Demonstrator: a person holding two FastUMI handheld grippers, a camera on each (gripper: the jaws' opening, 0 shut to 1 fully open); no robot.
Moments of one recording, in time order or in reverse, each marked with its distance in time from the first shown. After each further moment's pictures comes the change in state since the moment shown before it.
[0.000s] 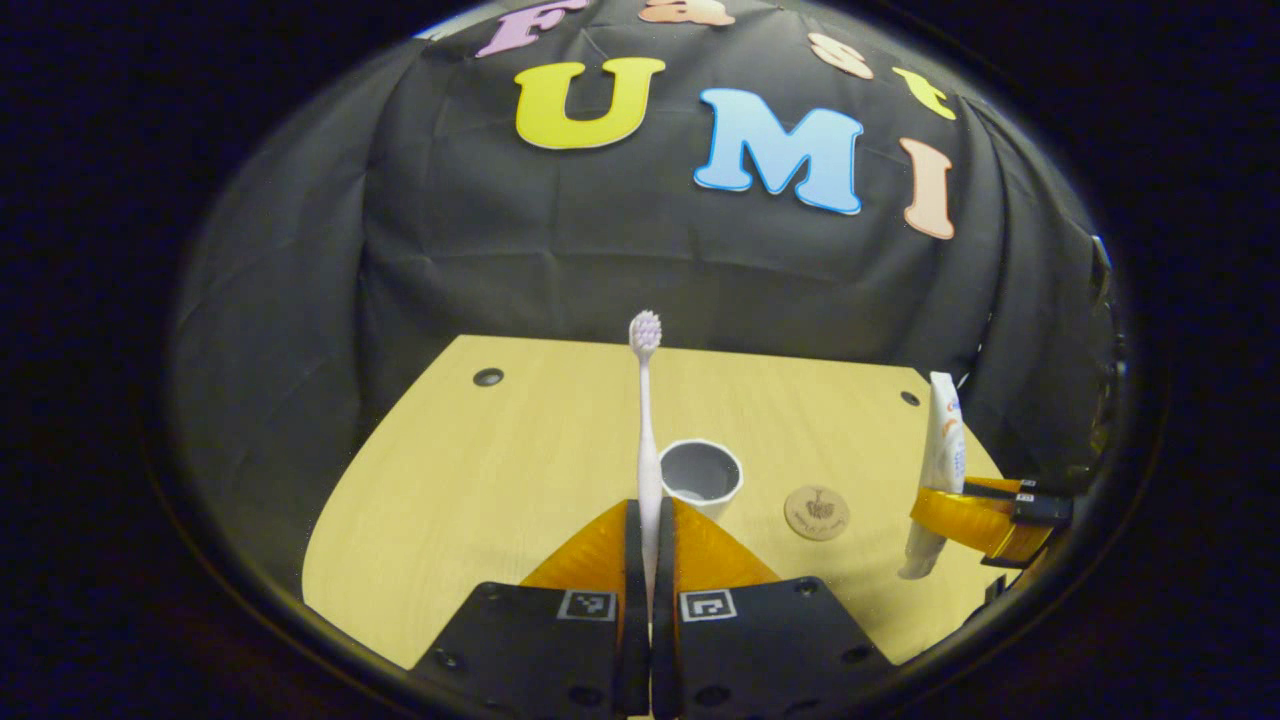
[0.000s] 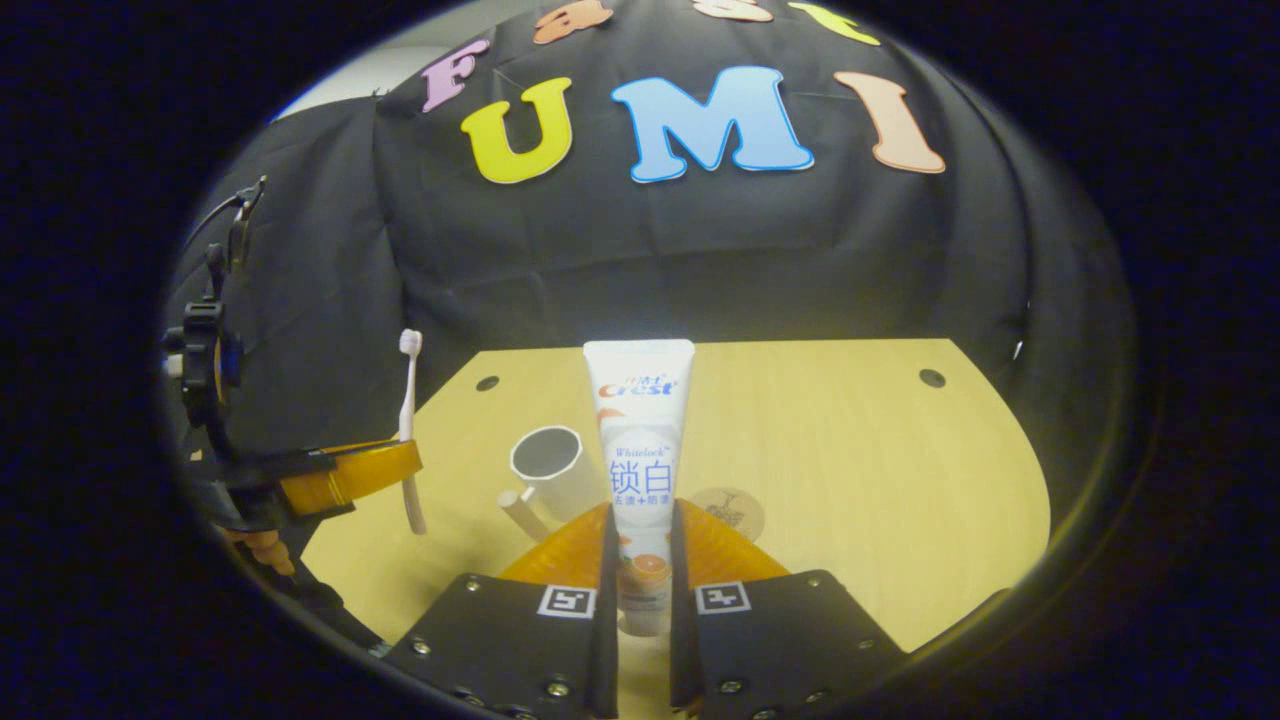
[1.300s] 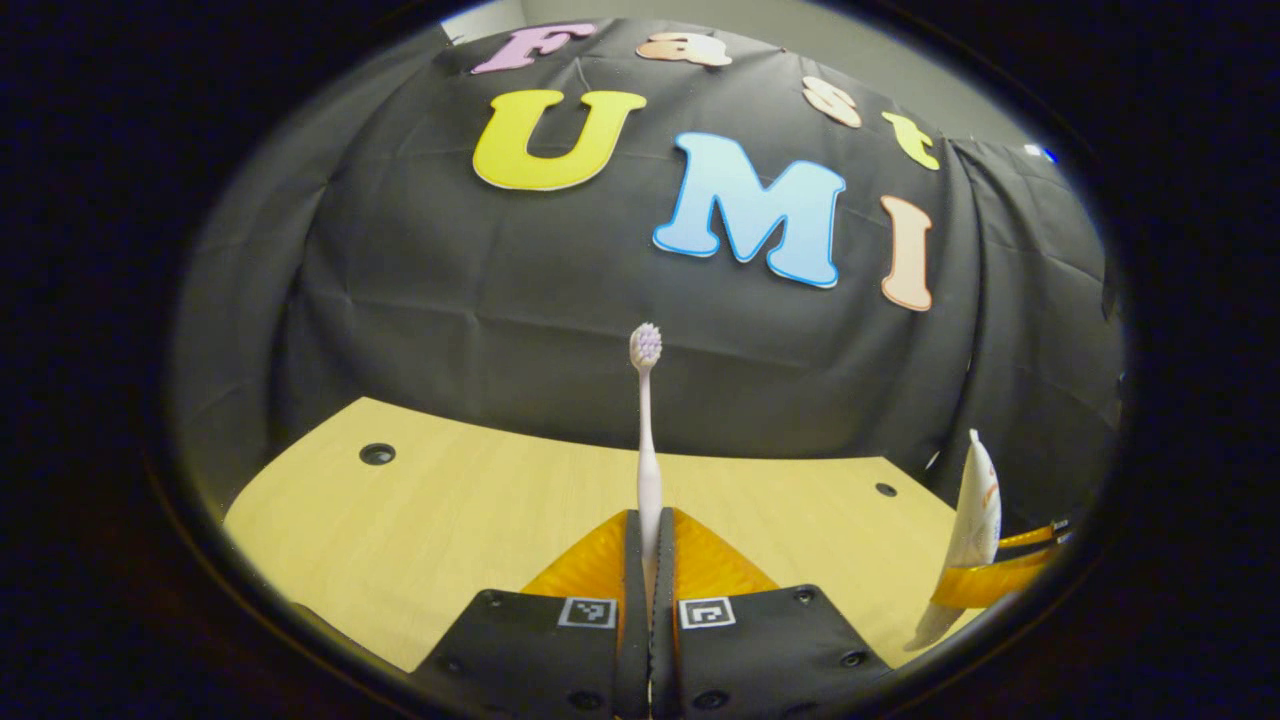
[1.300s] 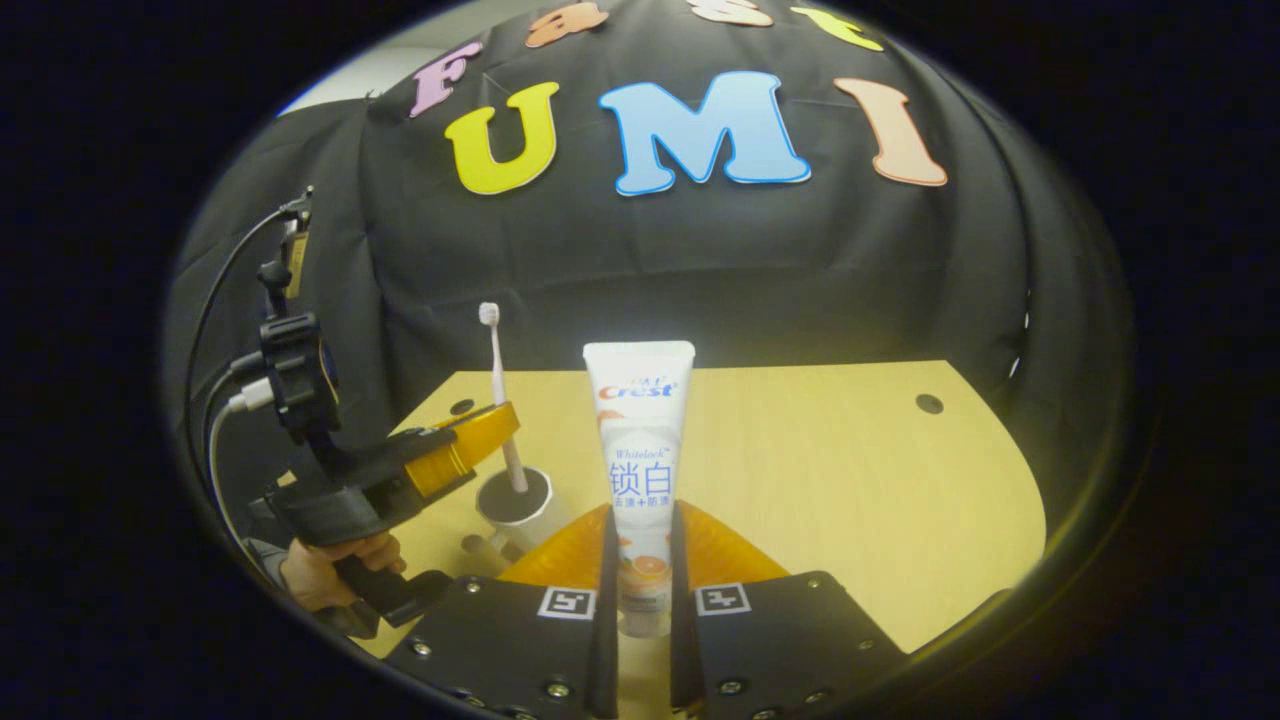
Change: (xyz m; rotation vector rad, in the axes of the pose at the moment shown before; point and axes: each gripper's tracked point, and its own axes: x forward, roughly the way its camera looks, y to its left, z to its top) left arm 0.142 -0.048 0.037 -0.045 -0.215 -0.159; right arm 0.038 -0.016 0.016 -0.001 -0.025 -0.044
